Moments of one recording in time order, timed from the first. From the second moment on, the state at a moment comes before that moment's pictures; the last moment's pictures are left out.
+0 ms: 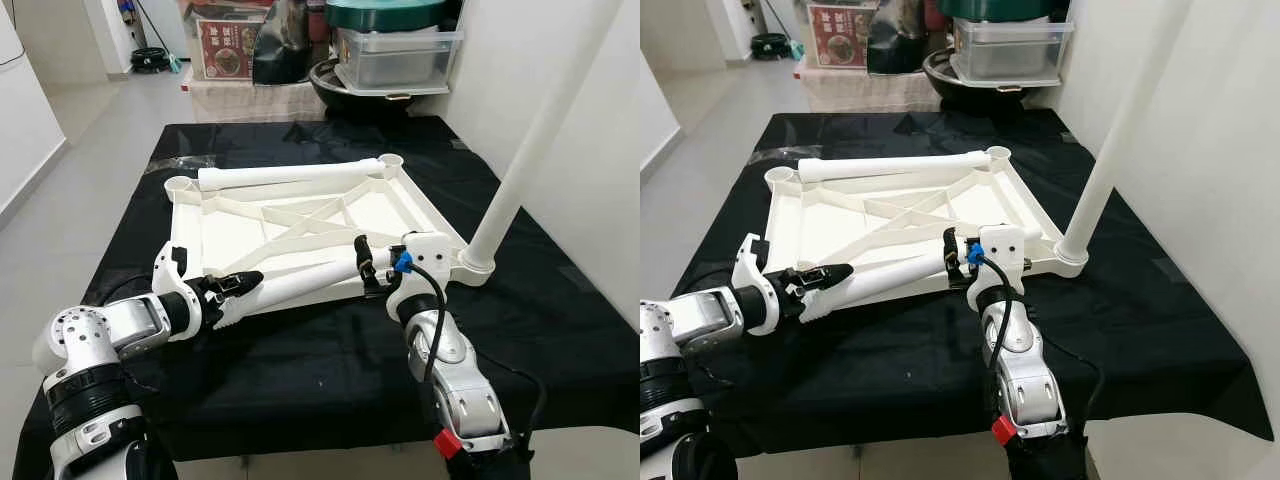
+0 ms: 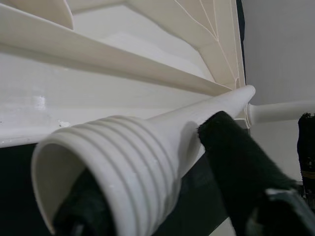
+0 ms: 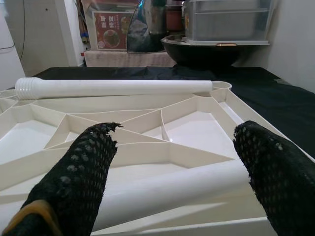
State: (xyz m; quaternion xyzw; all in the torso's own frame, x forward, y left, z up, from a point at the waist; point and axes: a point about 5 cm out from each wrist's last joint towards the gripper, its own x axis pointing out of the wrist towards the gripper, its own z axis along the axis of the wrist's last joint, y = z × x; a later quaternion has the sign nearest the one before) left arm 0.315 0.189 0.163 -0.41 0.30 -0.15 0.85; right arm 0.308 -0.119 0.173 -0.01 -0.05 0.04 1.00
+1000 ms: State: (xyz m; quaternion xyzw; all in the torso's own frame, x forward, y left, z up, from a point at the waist) left arm 0.307 0.172 0.208 -0.34 0.14 -0.22 0.90; right arm 0.325 -0.112 0.202 0.22 -0.04 0.09 0.97
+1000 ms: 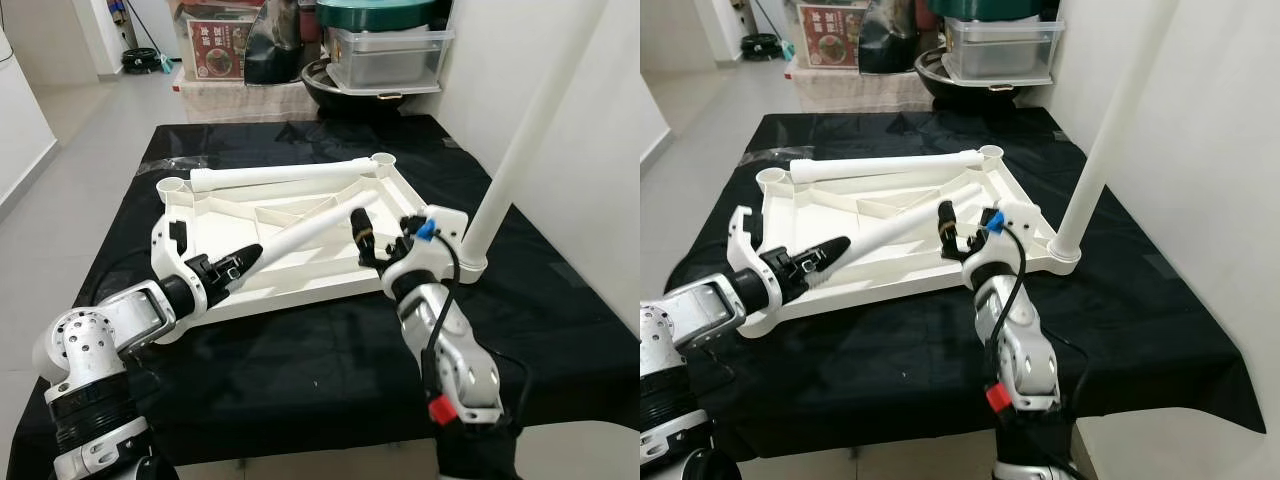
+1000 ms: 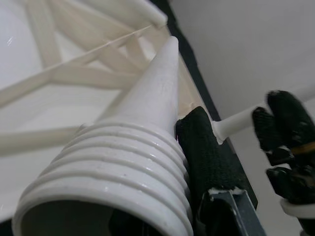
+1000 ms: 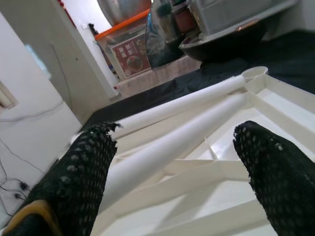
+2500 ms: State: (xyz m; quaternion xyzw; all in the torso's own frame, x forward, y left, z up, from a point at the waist) left arm 0.254 0.136 0.220 0.28 -0.18 -0.21 0.92; right arm 0.347 -0.094 0.197 0.49 0.11 0.37 0.78
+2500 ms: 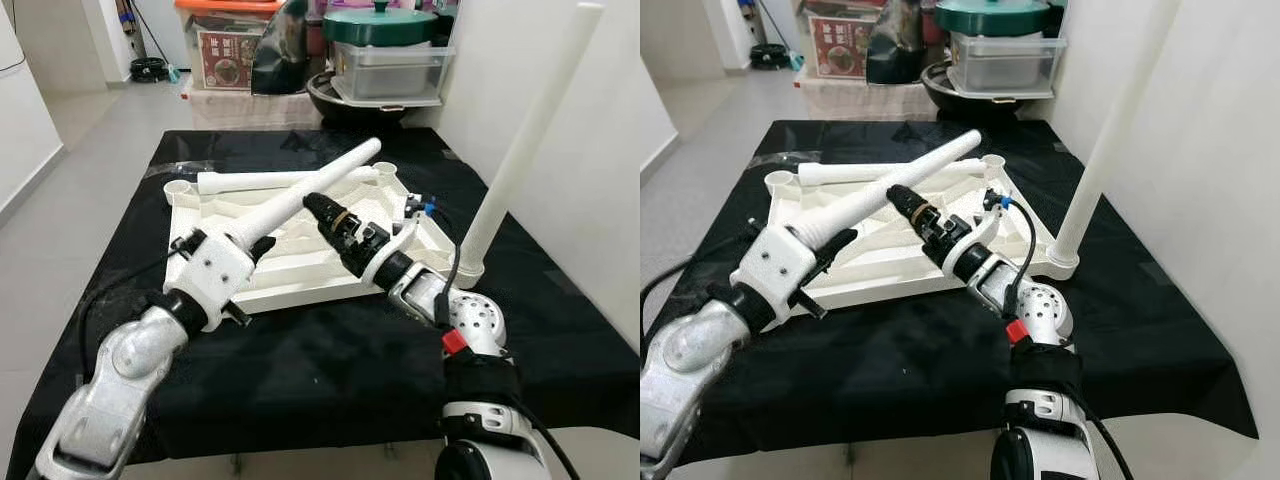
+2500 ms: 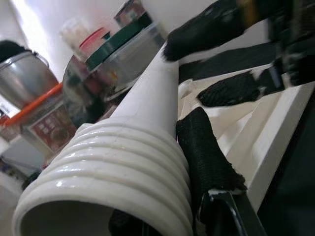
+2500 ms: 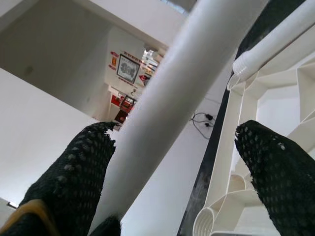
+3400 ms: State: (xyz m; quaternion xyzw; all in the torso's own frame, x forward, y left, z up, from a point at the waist) left arm 0.233 0.111 0.208 0.26 -0.21 -0.26 0.91; right arm 0.352 -0.080 0.216 0.55 0.12 0.44 0.70
